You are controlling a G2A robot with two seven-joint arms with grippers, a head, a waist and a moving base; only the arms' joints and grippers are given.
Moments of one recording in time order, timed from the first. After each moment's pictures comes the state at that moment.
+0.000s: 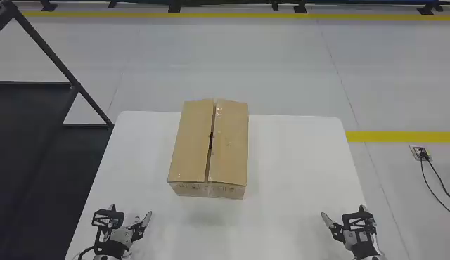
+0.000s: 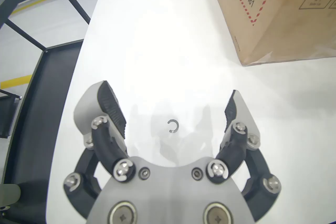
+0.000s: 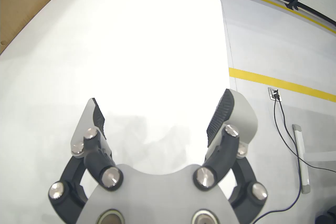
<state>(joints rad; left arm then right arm) 1.73 -1.15 -1.60 -1.80 1.33 0.00 0.00 -1.73 -1.15 1.60 -1.80 -1.33 0.00 0.00</state>
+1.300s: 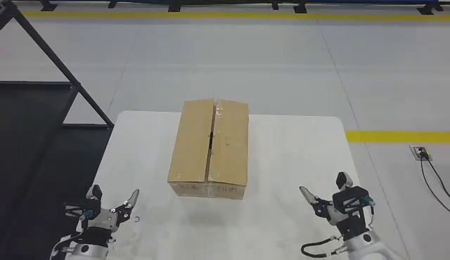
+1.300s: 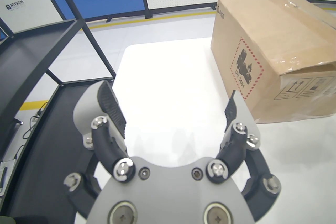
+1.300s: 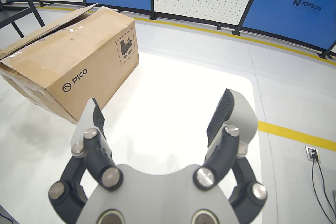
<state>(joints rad) 1.71 -1.15 -1.70 -1.91 1.26 -0.04 0.10 -1.62 -1.16 1.55 -2.05 -1.26 -0.10 0.07</state>
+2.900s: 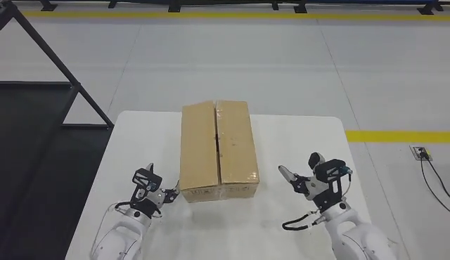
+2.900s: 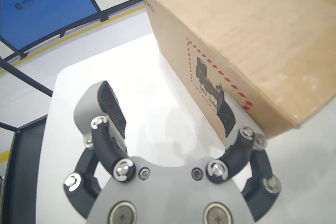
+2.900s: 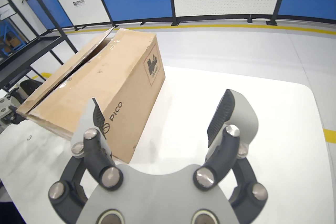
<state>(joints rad) 1.36 -1.17 -1.41 -1.67 1.47 -0.19 0.00 -1.34 -1.19 1.41 -1.85 -1.07 -0.20 0.13</state>
